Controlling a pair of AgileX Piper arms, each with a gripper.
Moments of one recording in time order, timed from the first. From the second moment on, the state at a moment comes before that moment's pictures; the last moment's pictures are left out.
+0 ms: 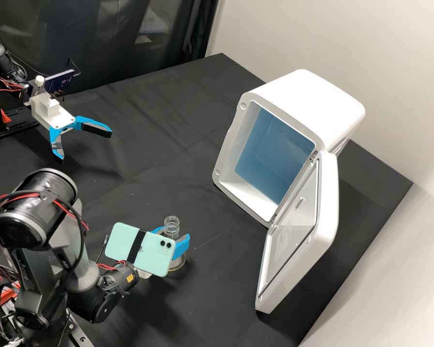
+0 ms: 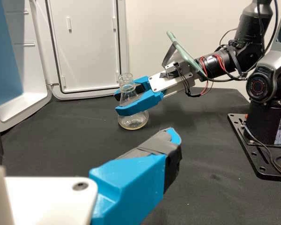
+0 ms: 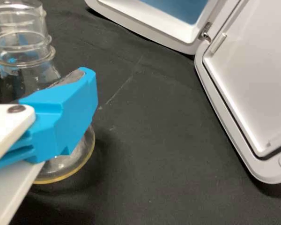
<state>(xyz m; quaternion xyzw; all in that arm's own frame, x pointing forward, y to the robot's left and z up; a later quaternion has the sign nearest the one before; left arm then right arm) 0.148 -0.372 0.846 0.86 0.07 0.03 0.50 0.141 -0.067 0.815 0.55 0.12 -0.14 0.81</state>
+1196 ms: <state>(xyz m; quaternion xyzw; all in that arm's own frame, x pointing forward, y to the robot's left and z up) 0.147 -0.373 0.846 0.86 0.07 0.02 0.50 0.142 -0.073 0.809 0.55 0.14 -0.14 0.81</state>
